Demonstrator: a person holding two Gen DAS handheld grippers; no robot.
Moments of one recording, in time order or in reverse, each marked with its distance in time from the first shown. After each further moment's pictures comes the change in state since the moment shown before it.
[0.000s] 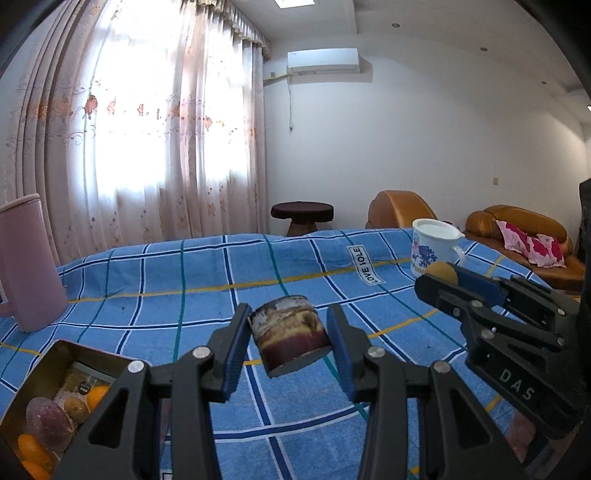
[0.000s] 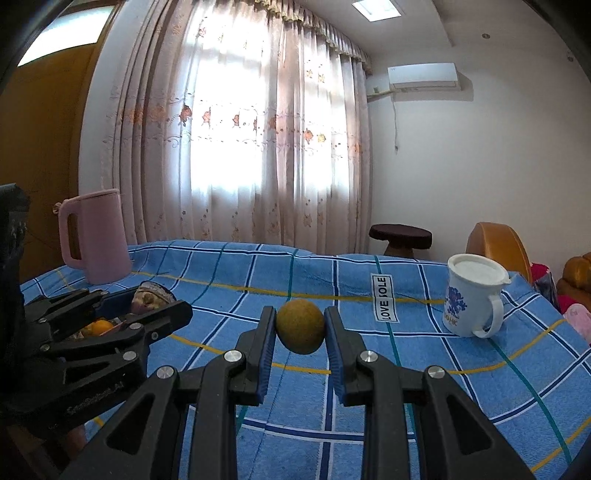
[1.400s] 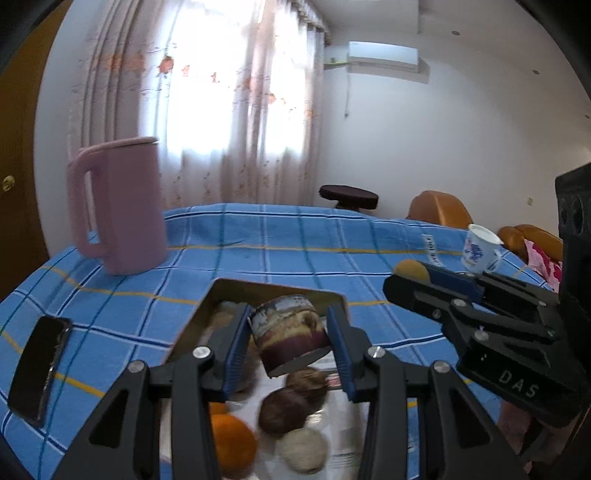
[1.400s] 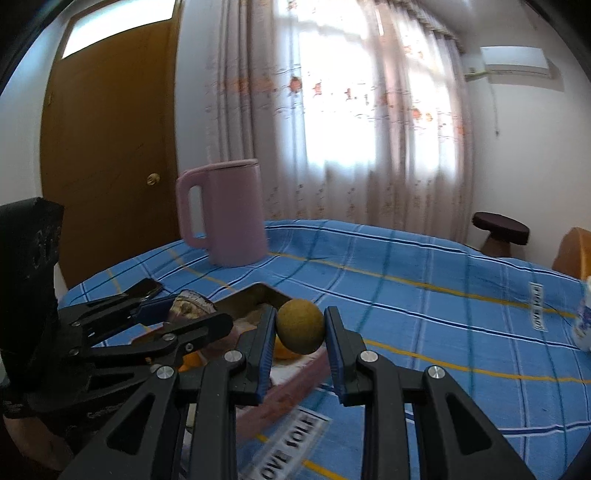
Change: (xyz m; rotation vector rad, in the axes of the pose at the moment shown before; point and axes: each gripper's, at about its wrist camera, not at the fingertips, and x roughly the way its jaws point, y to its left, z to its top) left arm -0.095 0.151 -0.029 -0.158 0.096 0.122; right arm 0.016 0.181 0.025 -0.089 0.130 0.389
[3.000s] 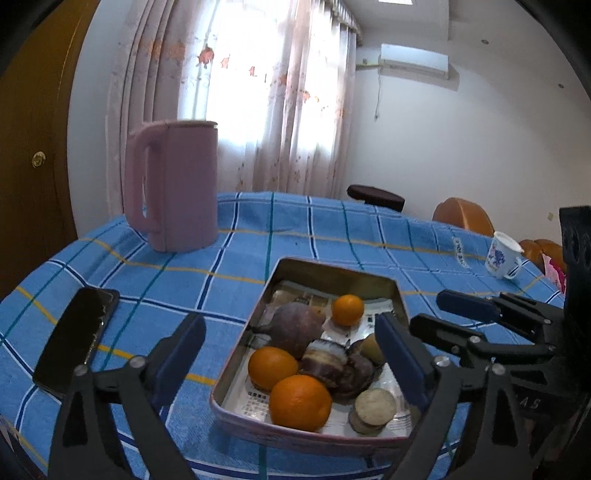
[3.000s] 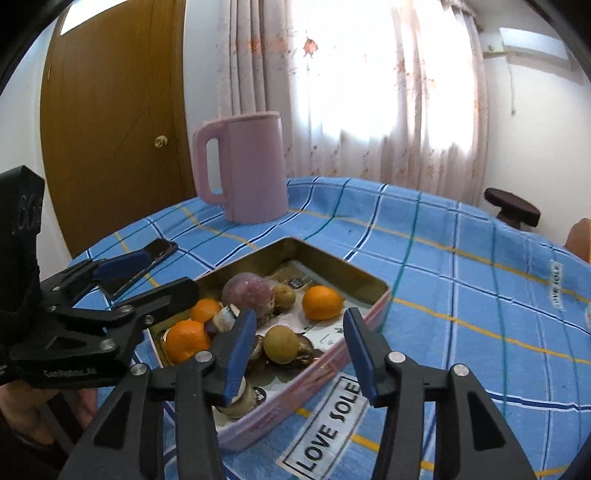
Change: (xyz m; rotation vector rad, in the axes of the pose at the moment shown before) left arm -0.029 0.045 -0.016 -0.064 -0.001 0.072; right arm 0.003 0.022 -0.014 -0.002 0.123 -0.012
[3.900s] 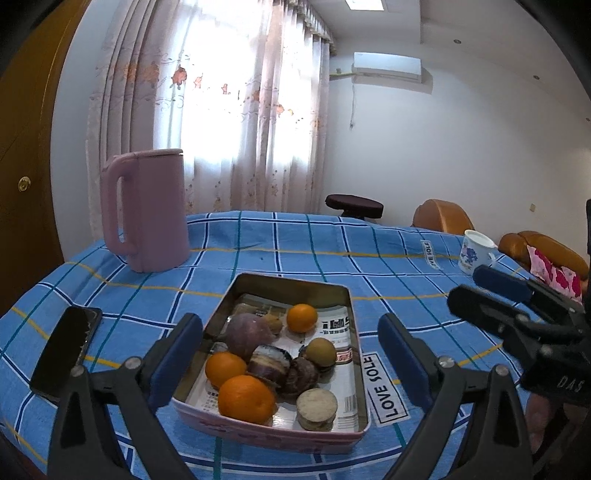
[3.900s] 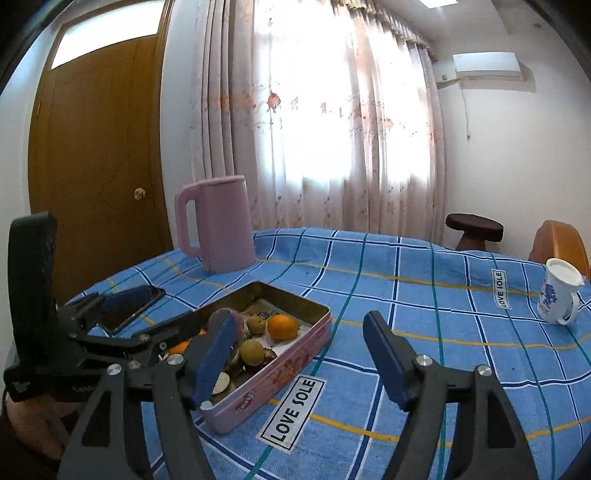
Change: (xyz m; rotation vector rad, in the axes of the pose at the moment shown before) left arm -0.024 -0.040 0.001 0.064 -0.047 -0.056; right arm -0.081 -0.015 -0.011 0.083 -0.187 -0.094
